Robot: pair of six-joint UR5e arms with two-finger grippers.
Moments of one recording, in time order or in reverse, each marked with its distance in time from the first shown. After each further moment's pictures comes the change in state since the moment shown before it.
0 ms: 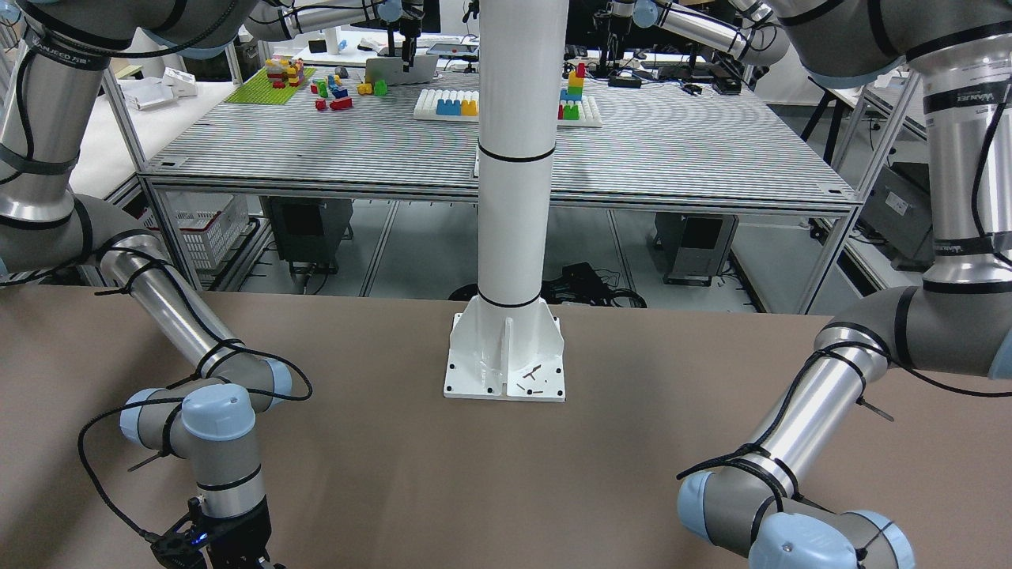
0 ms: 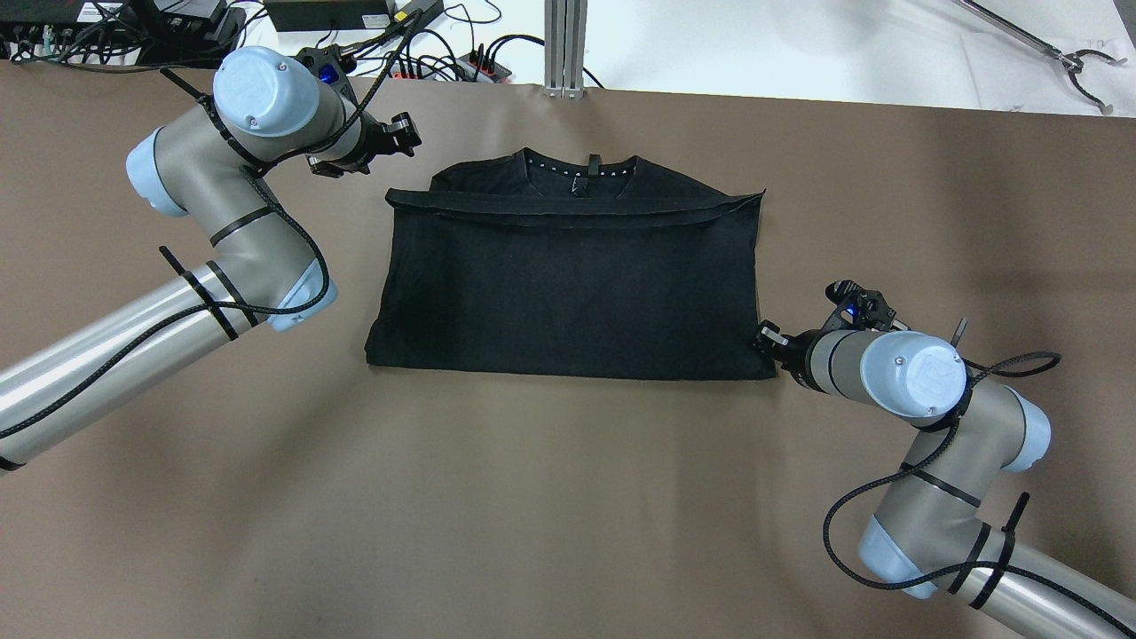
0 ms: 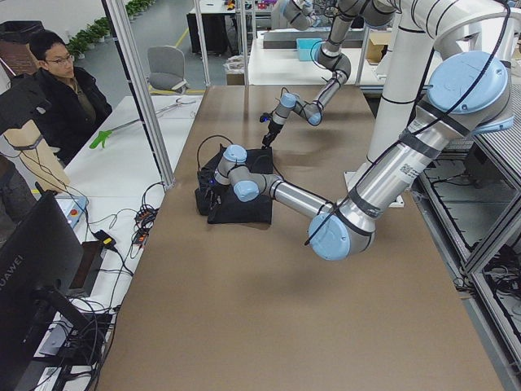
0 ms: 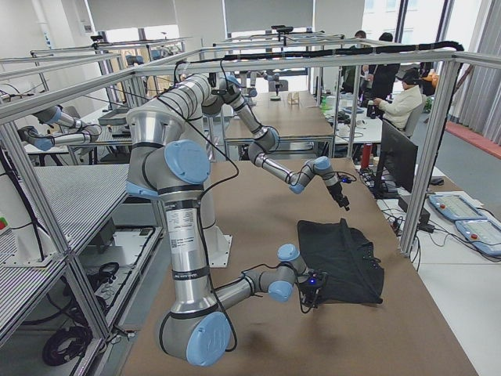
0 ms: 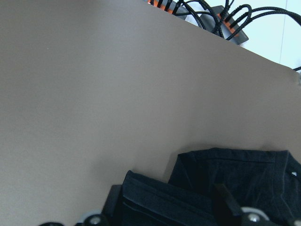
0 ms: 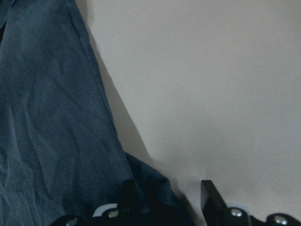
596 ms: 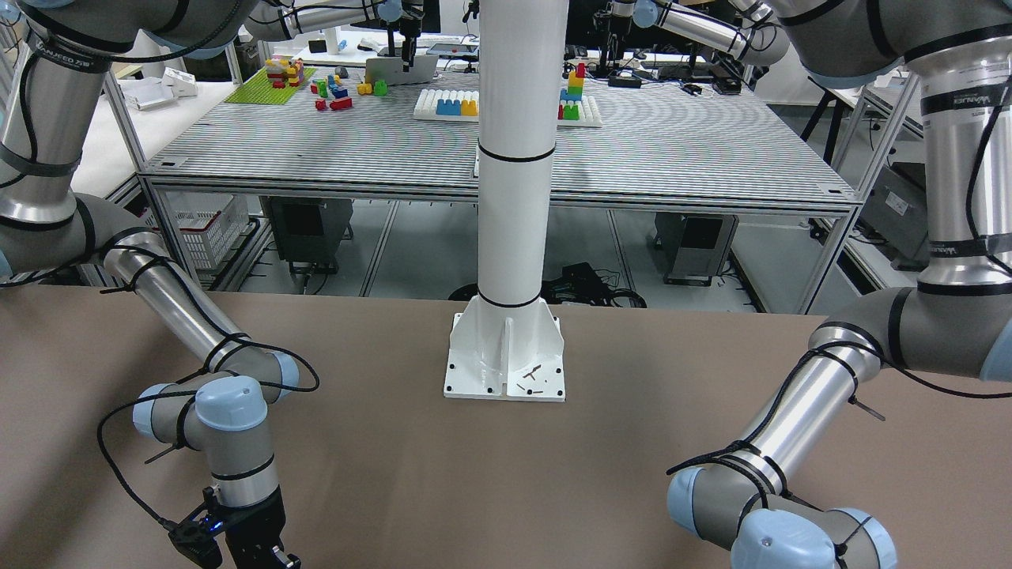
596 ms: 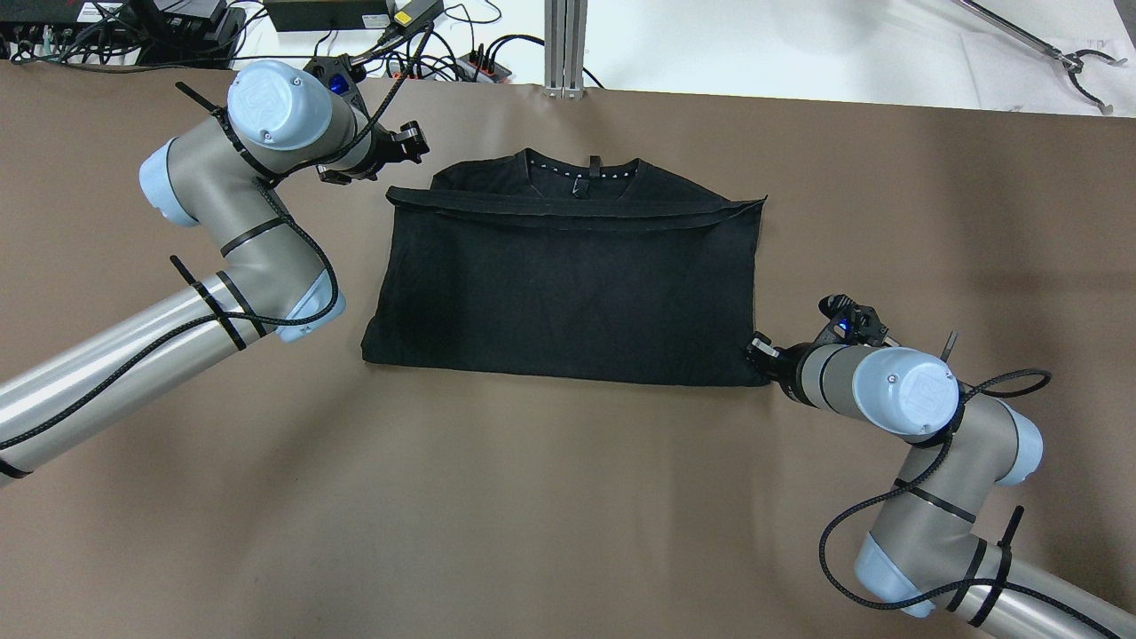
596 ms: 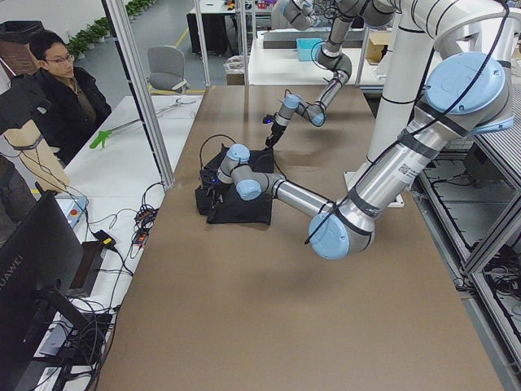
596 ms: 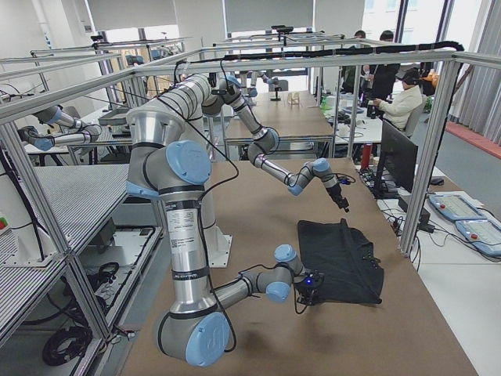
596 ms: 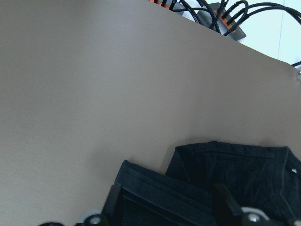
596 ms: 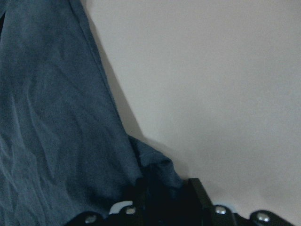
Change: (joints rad) left arm 0.020 -0.003 -0.001 0.002 0.027 -0.007; right arm -0.034 -0.008 0.021 0.007 -0.012 0.069
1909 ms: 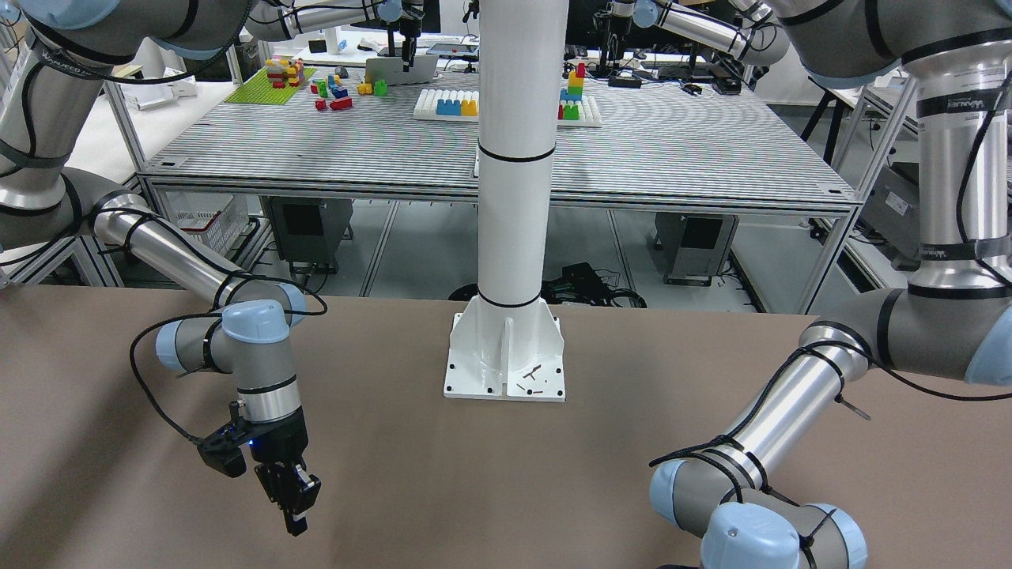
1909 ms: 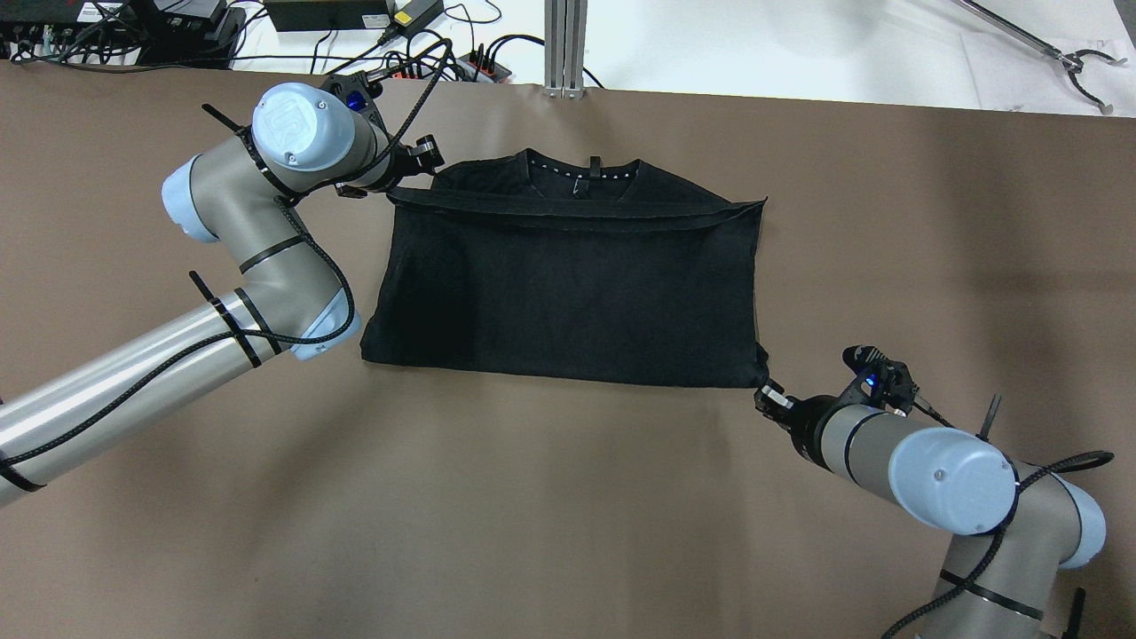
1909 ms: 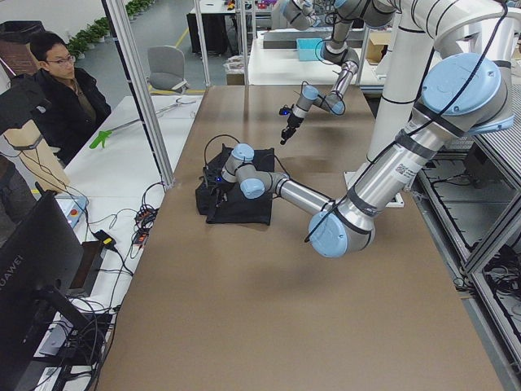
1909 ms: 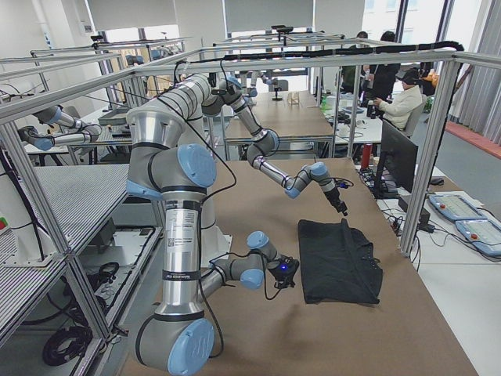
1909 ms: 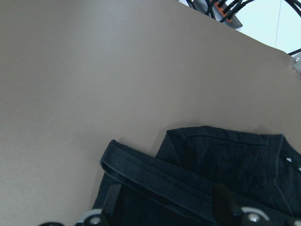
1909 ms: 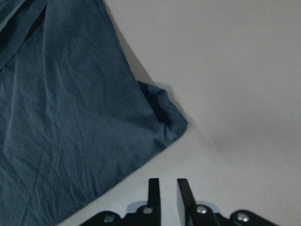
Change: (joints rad) left arm 0.037 -0.008 0.000 0.004 0.040 -0.038; right arm -0.125 -0.151 0.287 -0.084 -0.134 0.124
